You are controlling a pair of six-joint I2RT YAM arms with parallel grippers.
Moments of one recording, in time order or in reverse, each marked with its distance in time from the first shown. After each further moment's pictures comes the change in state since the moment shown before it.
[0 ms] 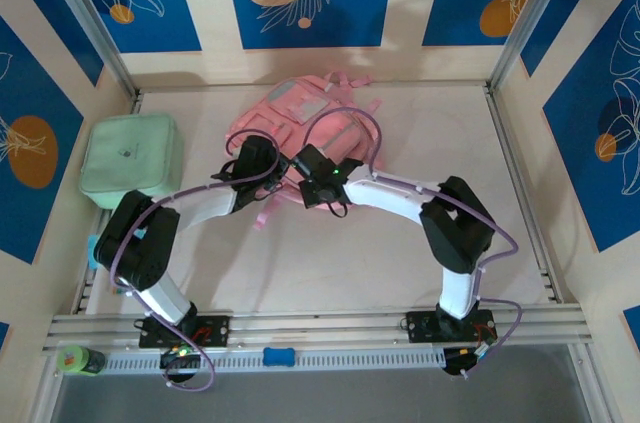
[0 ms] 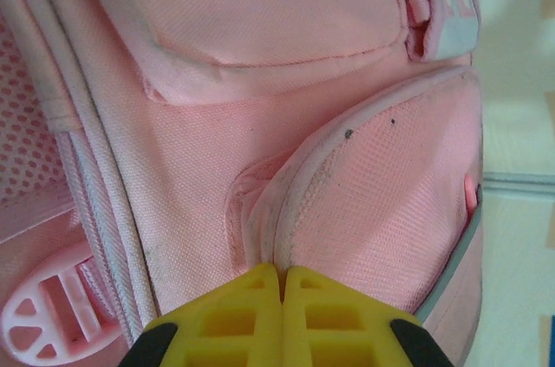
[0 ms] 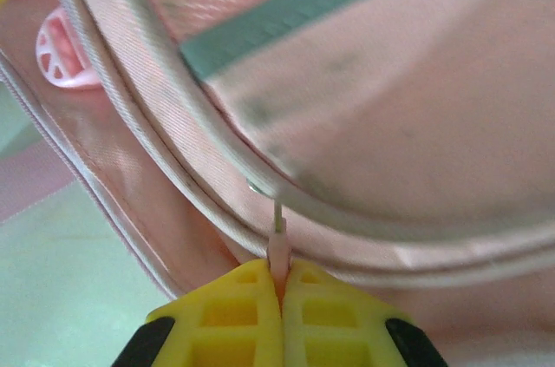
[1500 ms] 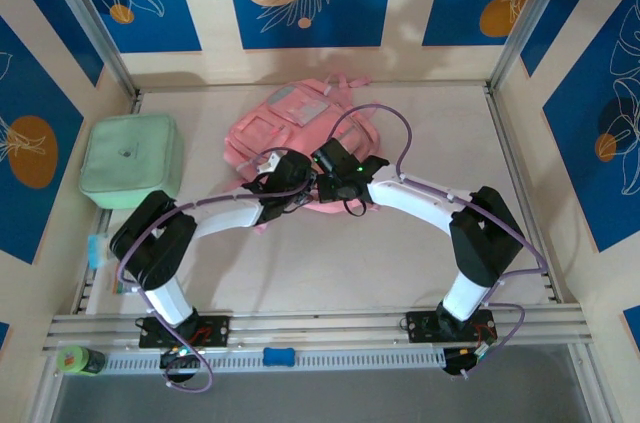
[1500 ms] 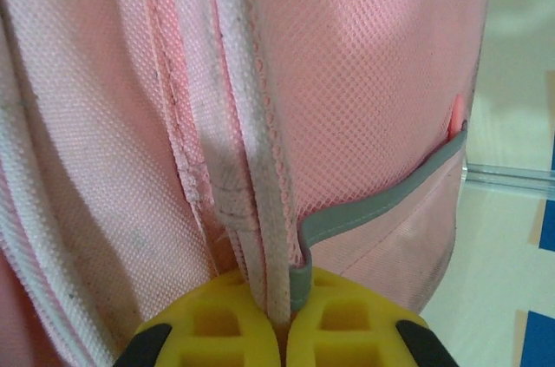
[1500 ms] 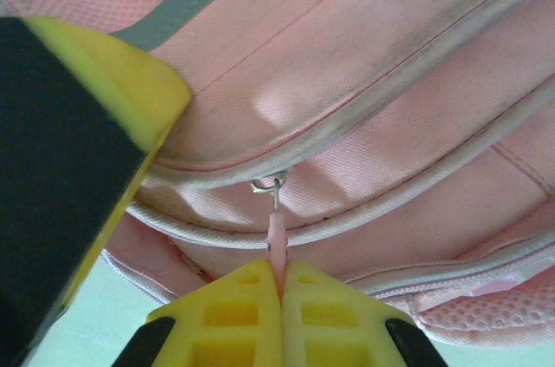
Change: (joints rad) left arm -0.235 0.050 0.046 -0.018 -0.203 -0.253; right arm -0.056 -0.137 -0.088 -0.014 -0.041 0.079
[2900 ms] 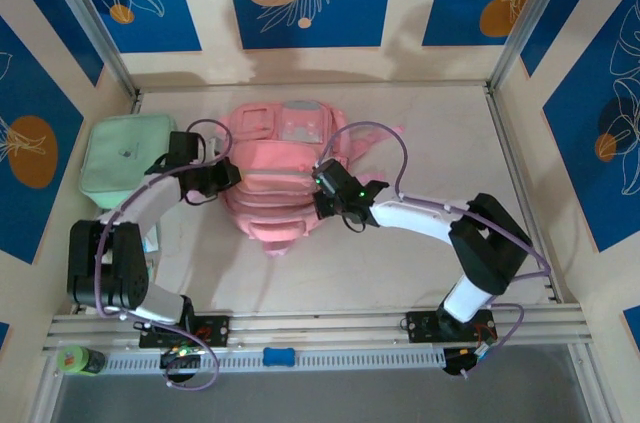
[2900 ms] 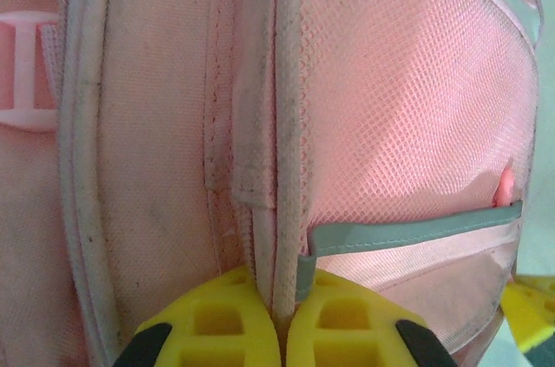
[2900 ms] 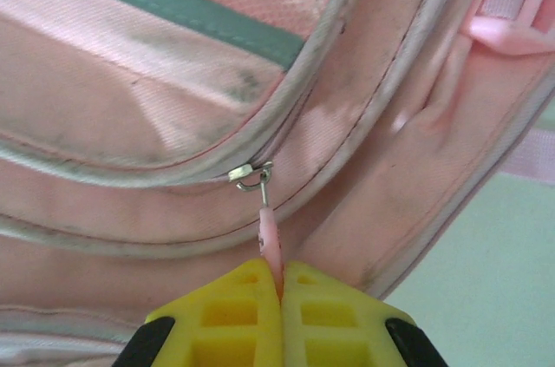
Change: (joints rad) left arm 0.689 -0.198 -0.034 -0.470 0.736 1.106; right arm 0.035 -0.035 -0.212 0.317 0.003 -0.150
